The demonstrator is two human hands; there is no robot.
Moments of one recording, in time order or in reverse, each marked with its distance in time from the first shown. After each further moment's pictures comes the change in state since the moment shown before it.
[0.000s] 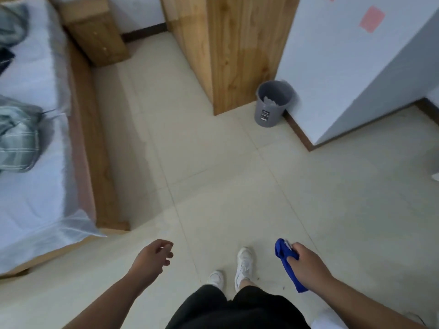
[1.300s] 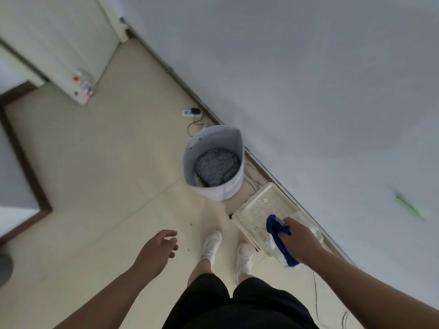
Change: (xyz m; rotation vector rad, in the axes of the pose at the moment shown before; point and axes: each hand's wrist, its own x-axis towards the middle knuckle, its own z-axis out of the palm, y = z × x) left_hand -0.224 0.033 0.443 1.389 -0.917 0.754; right_hand -0.378 0.315 0.322 1.233 0.591 1.010
